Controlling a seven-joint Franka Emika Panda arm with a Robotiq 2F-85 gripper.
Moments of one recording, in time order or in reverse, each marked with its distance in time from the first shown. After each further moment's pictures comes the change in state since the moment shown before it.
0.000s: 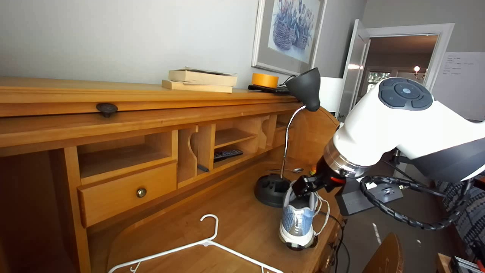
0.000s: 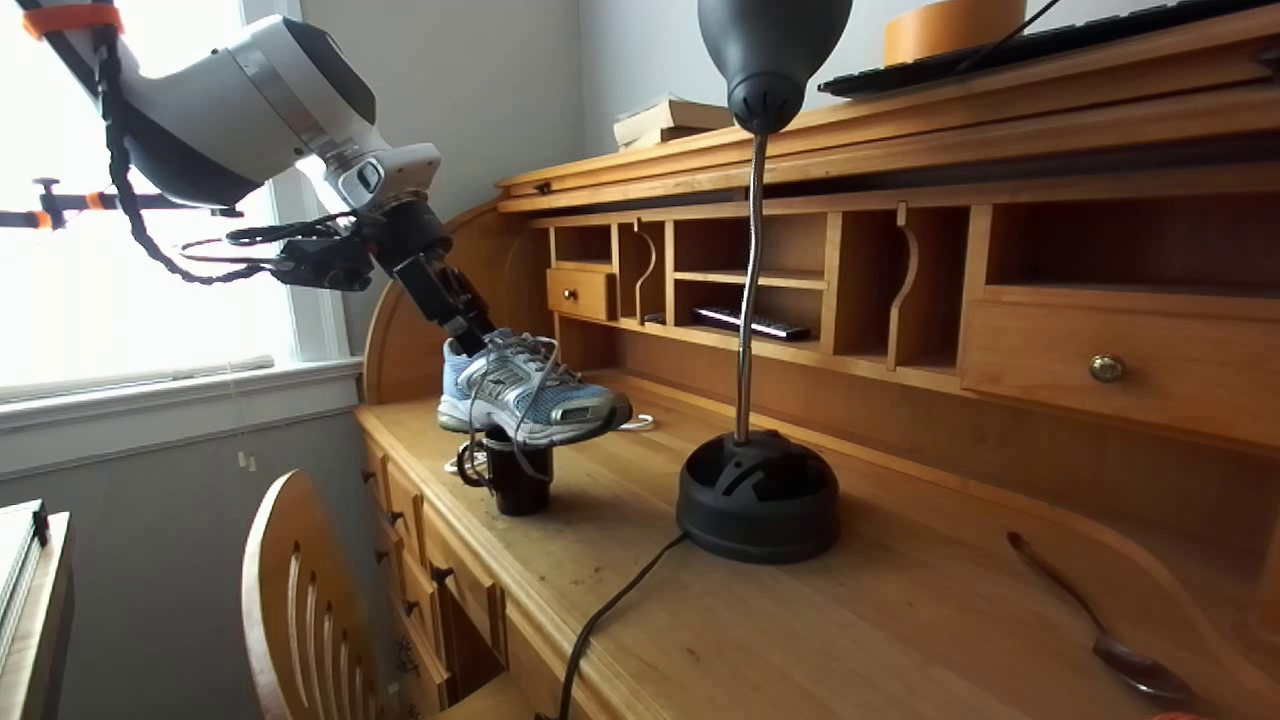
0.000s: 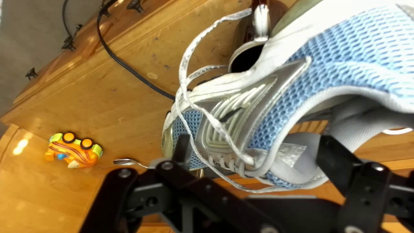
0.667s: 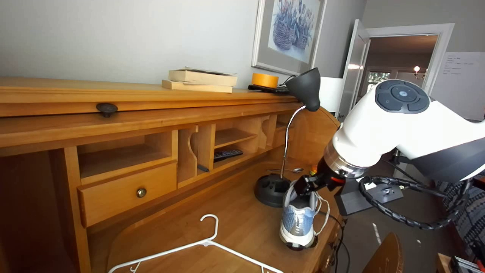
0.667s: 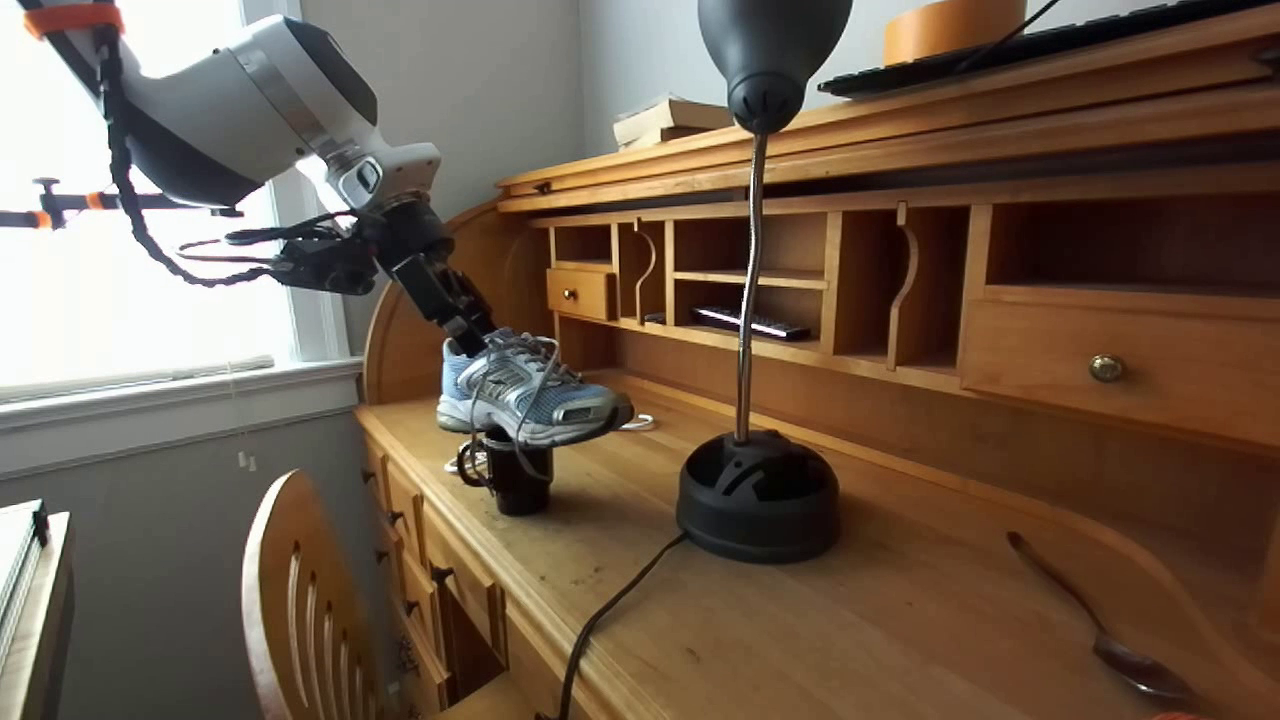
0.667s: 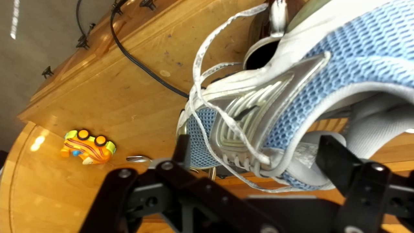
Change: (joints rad) arm -0.001 0.002 0.000 0.003 -0.008 -0.043 0.020
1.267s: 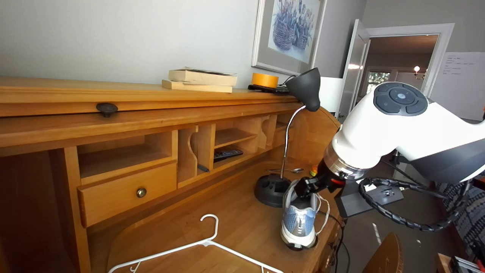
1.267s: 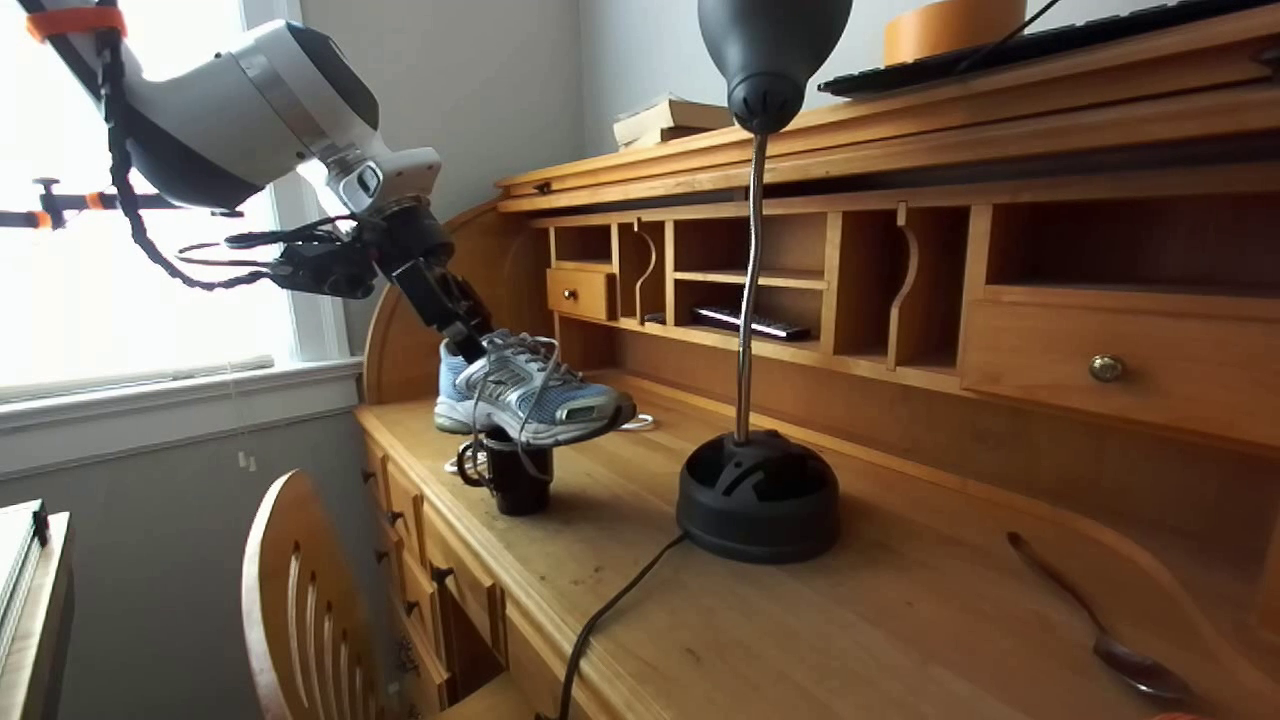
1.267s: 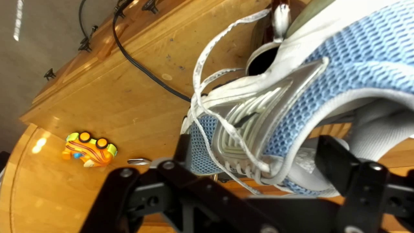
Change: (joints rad) arm -0.001 0.010 0.000 0.000 0.000 -0.002 0.000
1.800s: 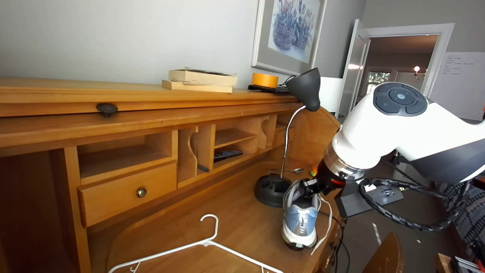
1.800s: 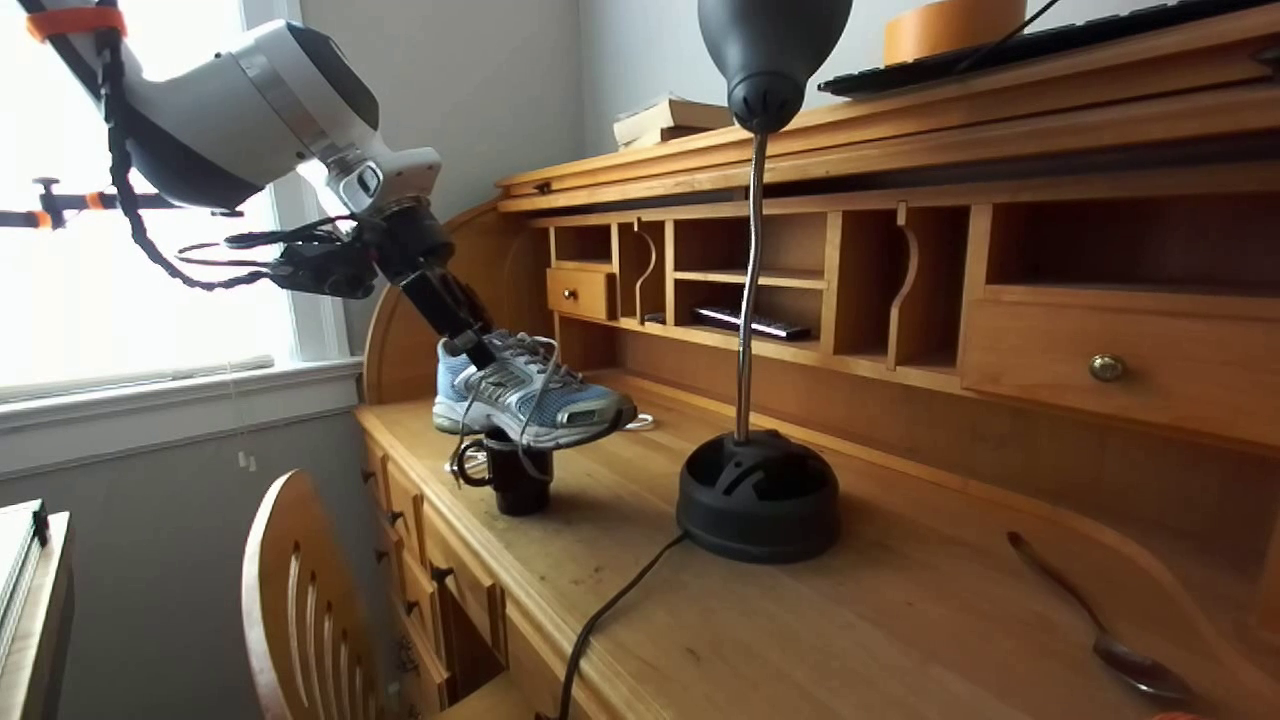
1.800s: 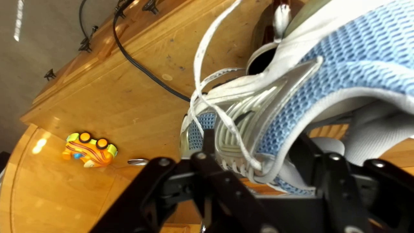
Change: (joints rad) arm 0.000 0.001 -0.001 0.000 0.000 0.000 0.000
